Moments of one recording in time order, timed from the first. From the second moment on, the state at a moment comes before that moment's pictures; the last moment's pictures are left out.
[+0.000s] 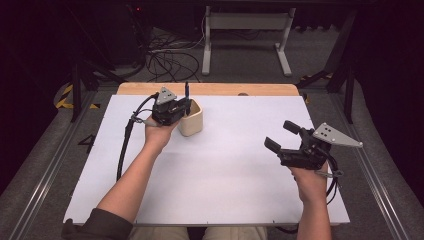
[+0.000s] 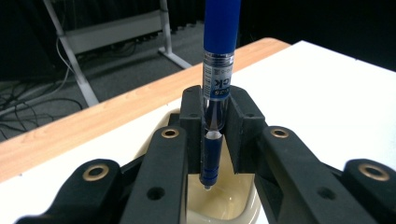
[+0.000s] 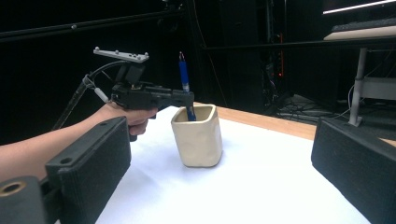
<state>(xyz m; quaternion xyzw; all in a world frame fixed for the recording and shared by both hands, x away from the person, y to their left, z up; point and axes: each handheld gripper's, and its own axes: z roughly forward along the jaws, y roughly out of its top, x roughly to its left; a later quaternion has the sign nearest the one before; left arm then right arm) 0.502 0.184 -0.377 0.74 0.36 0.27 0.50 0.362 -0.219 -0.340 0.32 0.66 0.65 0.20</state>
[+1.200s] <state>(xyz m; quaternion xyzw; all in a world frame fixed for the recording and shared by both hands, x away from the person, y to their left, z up) 0.506 0.185 -0.391 0.74 0.38 0.25 0.49 0.363 -0.218 -0.341 0.32 0.67 0.65 0.20</state>
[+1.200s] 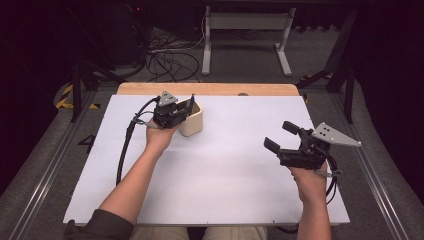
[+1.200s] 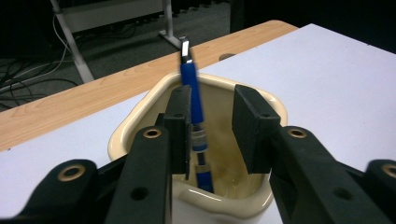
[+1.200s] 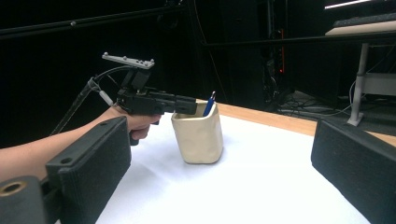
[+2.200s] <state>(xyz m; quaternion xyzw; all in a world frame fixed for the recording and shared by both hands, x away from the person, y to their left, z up) 0.496 0.191 -0.386 0.74 0.37 0.26 0.50 0.365 -0.216 -0.343 0.32 0.67 0.64 0.19</state>
